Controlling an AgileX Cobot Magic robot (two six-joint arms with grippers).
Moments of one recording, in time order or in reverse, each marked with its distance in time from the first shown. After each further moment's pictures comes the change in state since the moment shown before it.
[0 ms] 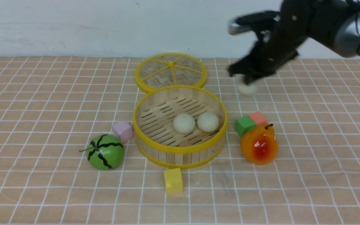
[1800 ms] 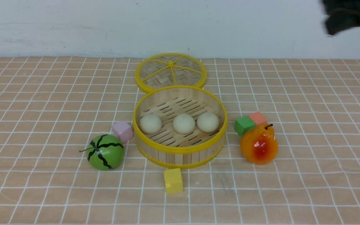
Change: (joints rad) right arm -0.249 -0.686 0.380 0.130 0.168 -0.043; left arm 0.000 0.000 0.000 0.000 0.000 0.000
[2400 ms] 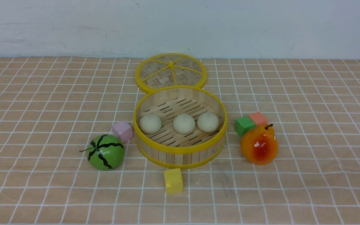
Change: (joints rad) right arm -0.088 -1.093 1.020 0.065 -0.423 0.003; left arm 0.000 0.000 0.000 0.000 0.000 0.000
